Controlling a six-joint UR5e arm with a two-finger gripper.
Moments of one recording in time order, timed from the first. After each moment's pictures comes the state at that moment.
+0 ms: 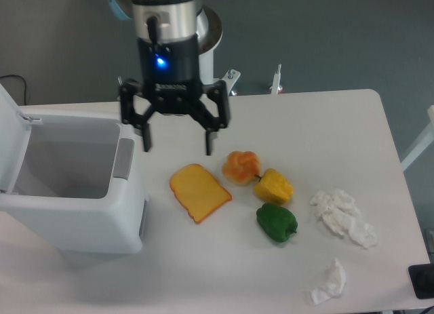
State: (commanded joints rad) arm 2.27 -1.69 -1.31 -1.08 1.28 0.30
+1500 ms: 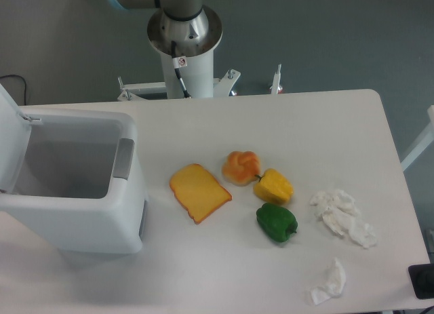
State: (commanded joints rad) arm 2.01 -1.62 -1.34 -1.07 0.66 0.21
